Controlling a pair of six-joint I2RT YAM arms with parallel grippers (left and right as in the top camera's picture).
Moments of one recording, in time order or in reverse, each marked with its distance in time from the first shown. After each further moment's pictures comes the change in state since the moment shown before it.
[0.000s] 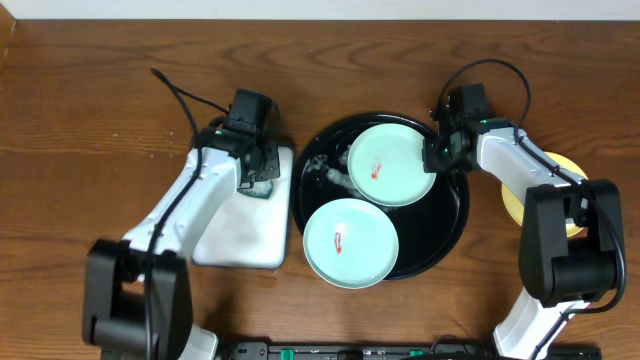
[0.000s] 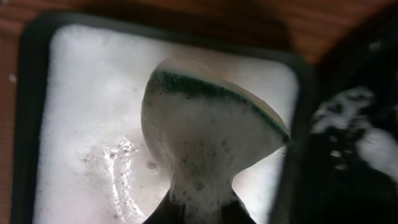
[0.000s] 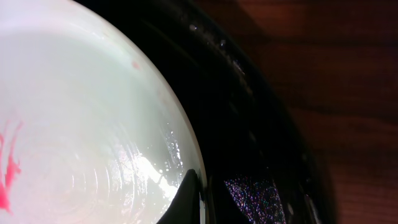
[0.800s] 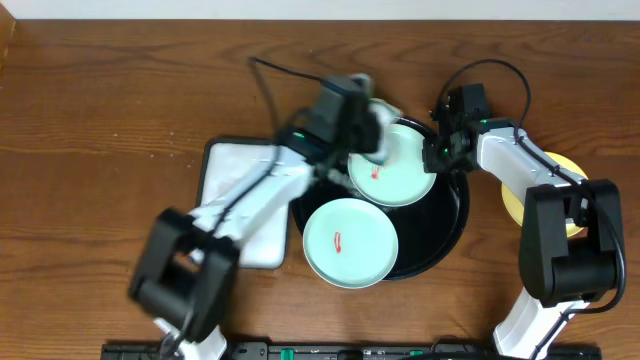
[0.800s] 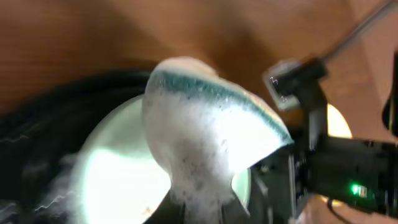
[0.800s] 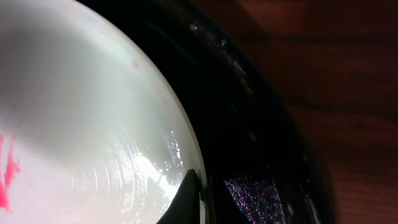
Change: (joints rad) left arm -0.325 0.178 0.142 0.563 0.367 -0.233; right arm 0.000 0.000 0.002 -0.006 0.000 0.001
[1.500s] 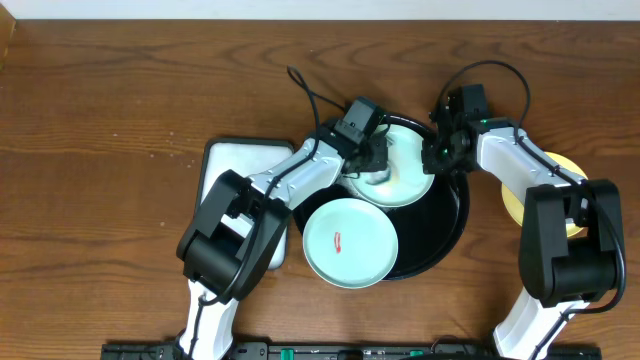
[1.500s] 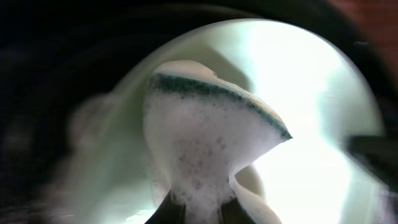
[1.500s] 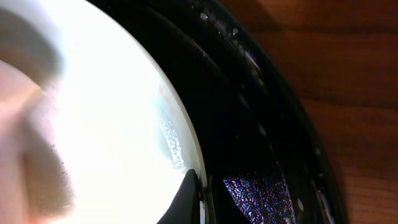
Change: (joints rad) left arm -0.034 0.237 0.122 -0.209 -0.184 0.023; right arm 0.000 0.000 0.000 -0.014 -0.019 0.003
